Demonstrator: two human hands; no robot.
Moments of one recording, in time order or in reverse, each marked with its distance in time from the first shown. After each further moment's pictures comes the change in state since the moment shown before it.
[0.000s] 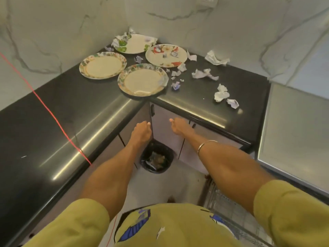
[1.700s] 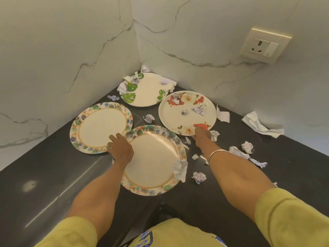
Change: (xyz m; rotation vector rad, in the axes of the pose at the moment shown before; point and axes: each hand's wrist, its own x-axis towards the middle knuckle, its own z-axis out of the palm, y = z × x) left_hand 0.435 -0.038 -0.105 0.236 0.297 -0.580; right_hand 0.475 -0.033 -0.159 1.260 0.192 0.479
